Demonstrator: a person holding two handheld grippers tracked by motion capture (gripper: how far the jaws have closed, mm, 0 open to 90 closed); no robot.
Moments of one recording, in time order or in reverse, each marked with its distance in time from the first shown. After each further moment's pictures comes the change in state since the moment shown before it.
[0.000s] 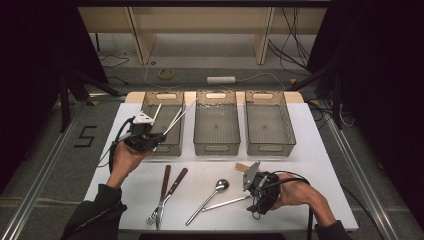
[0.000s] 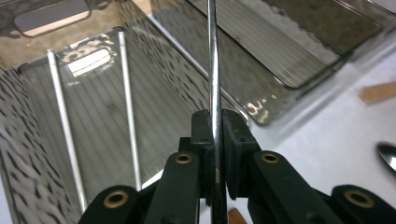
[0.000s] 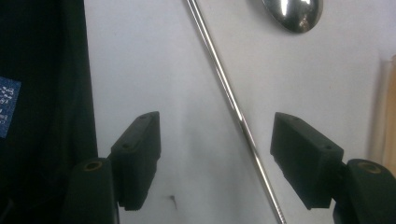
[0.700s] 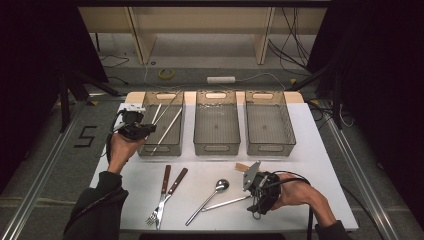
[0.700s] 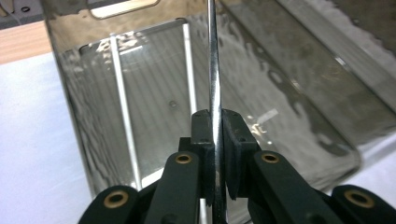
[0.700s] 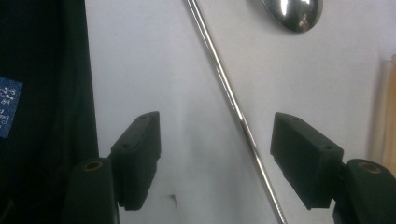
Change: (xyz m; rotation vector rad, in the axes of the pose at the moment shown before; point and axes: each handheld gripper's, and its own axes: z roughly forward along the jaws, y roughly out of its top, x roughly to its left) left arm 0.049 0.001 0.019 0.031 0.117 -0.128; right arm 0.000 0.000 -0.001 0.005 0.009 0.006
